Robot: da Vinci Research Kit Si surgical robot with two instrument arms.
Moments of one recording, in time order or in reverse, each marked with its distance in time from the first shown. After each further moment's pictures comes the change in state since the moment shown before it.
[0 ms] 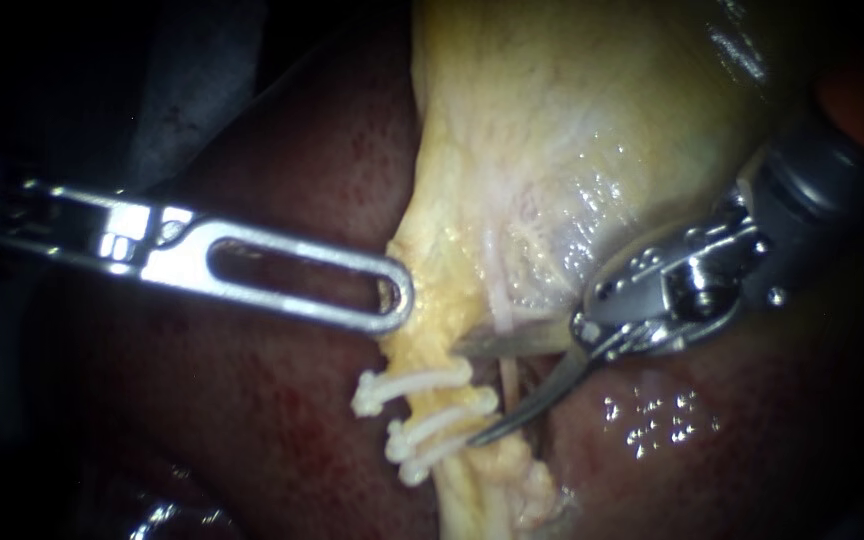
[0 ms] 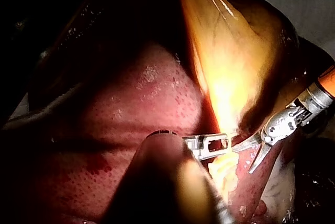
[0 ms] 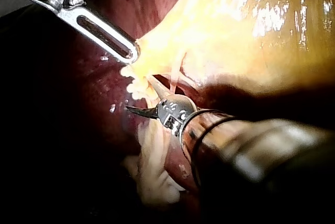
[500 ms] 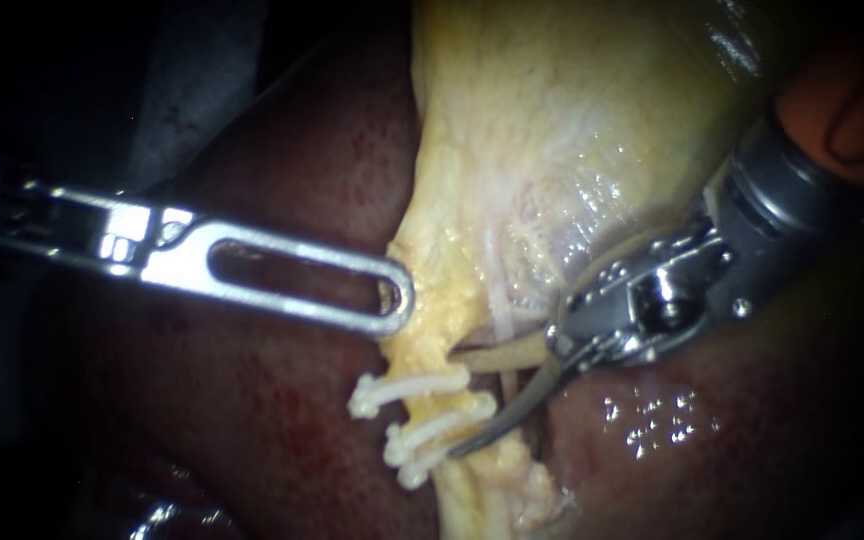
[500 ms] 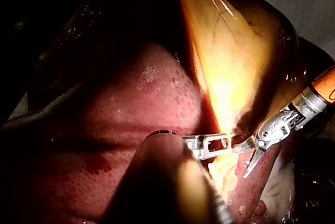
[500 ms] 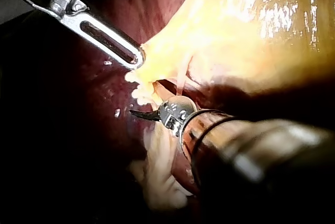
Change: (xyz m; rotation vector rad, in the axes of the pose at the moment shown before) right arm 0.000 0.000 0.002 0.008 -0.041 0.019; left arm 0.000 0.000 0.000 0.000 -0.001 0.000
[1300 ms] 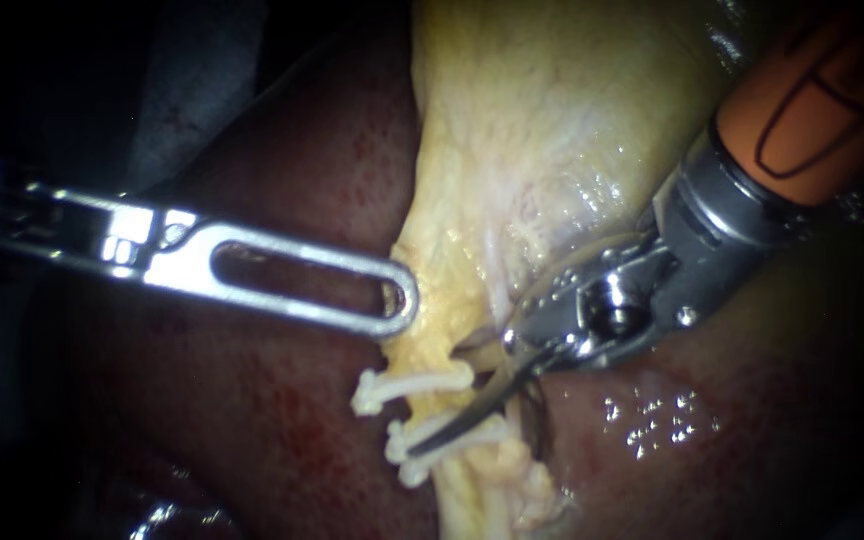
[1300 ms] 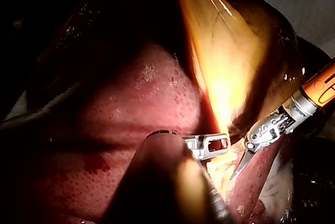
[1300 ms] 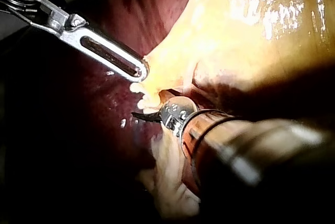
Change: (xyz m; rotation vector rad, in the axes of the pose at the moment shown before) right arm 0.001 0.001 0.002 0.009 -0.010 0.077; left arm 0.000 0.000 0.000 -0.001 -0.002 -0.001
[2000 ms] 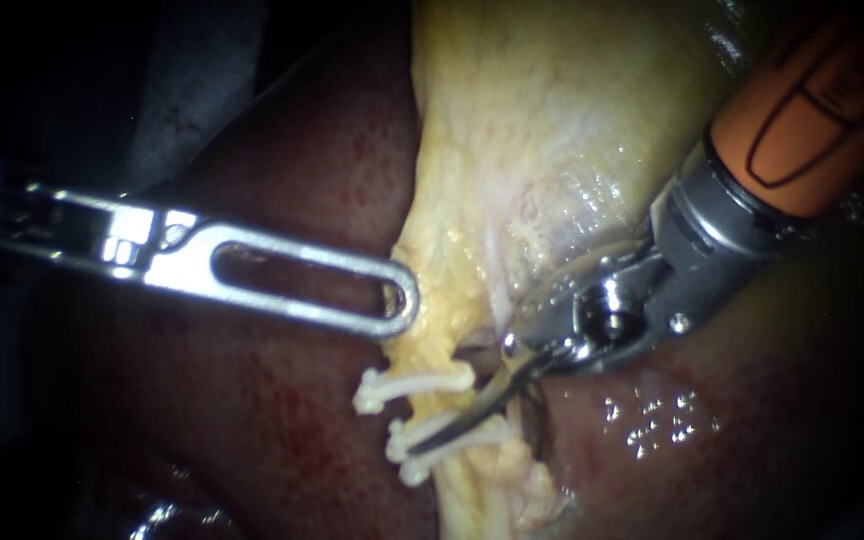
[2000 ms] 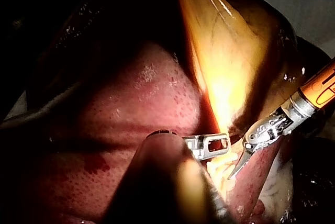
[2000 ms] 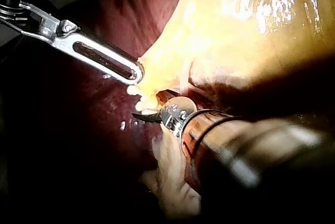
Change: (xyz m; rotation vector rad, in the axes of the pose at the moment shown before) right arm 0.000 0.000 0.000 -0.003 0.030 0.050; left arm 0.000 0.000 0.000 0.000 0.000 0.000
